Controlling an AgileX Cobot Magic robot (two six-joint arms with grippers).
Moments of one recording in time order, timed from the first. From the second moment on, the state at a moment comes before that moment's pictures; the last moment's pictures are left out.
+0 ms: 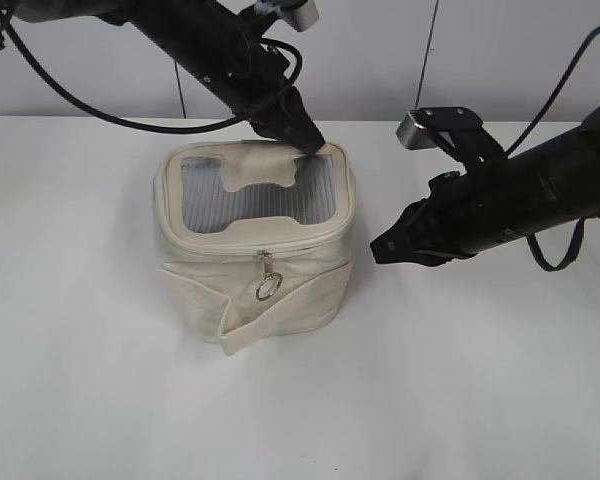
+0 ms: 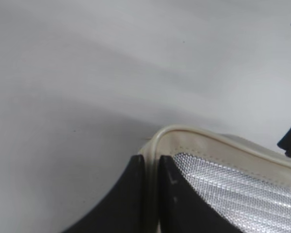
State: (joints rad) left arm -0.47 2.22 -1.92 -0.69 1.03 1.03; right arm 0.33 1.76 -0.88 1.18 0.43 -1.22
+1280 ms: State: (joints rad) left arm -0.46 2.22 -1.92 -0.68 1.02 1.03; right arm 0.33 2.00 -1.05 1.78 0.38 -1.74
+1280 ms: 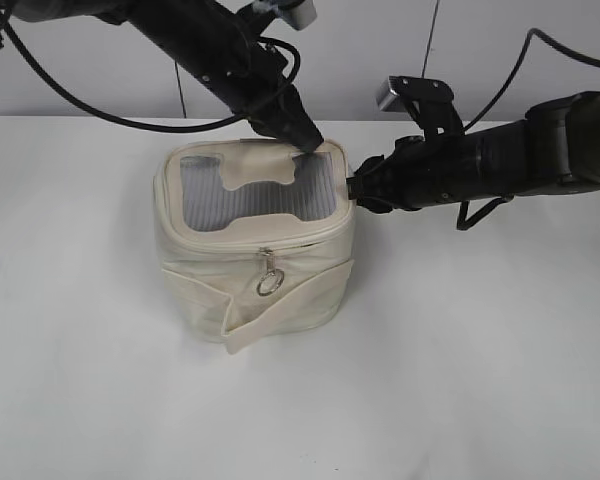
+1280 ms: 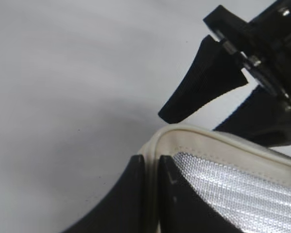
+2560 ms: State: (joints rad) left arm -0.47 2.22 -1.92 -0.66 1.00 0.97; right arm 0.33 1.60 -0.67 1.60 0.47 -1.62
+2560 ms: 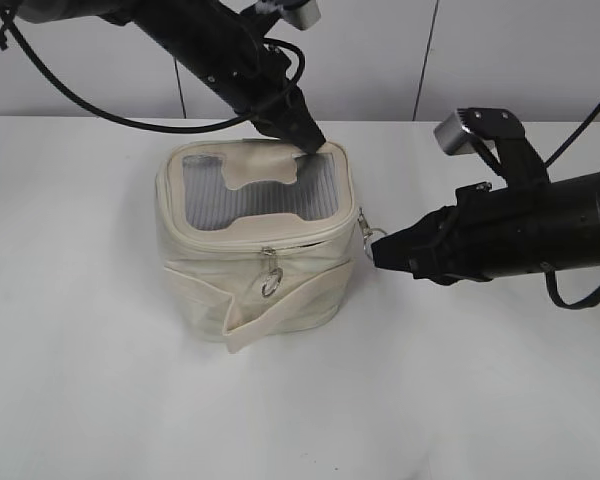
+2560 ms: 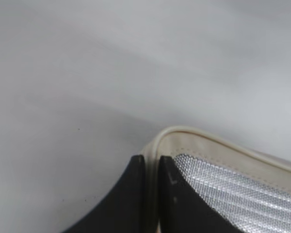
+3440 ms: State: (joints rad) left arm -0.47 2.21 -1.92 -0.65 0.99 0.85; right arm 0.68 1.74 -0.86 1.54 0.42 -1.42
